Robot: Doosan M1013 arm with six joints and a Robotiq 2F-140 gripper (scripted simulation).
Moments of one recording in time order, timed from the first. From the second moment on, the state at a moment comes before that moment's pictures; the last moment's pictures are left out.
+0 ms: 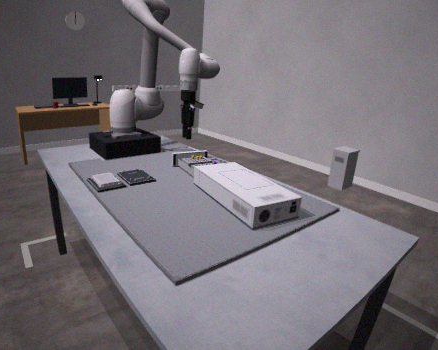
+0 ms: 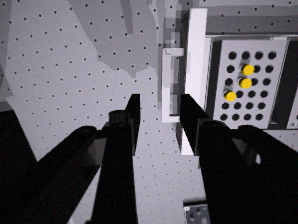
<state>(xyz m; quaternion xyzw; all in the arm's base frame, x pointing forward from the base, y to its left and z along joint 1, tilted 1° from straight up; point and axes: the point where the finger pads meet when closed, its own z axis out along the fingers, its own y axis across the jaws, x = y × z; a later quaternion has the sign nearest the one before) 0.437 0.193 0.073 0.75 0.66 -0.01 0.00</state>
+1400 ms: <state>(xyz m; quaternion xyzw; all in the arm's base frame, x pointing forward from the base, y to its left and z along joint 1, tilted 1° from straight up) 0.550 0.179 0.085 0.75 0.66 -0.01 0.00</state>
